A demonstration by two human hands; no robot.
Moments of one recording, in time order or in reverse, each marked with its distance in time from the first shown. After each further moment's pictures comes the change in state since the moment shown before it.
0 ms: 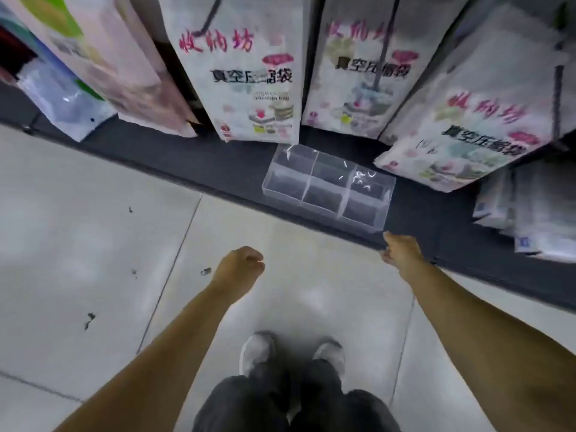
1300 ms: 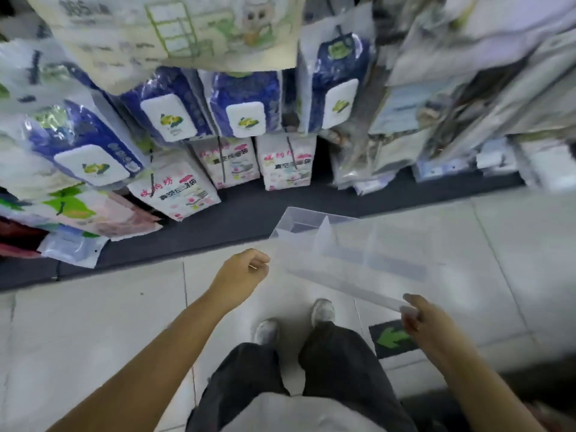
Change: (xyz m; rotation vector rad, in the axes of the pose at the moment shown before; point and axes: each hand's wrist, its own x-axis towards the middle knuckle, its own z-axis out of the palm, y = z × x) left_hand -0.348 0.214 -0.093 0.257 -0.237 0.462; right_hand -0.485 0.089 -0.306 0.685 0.051 0.194
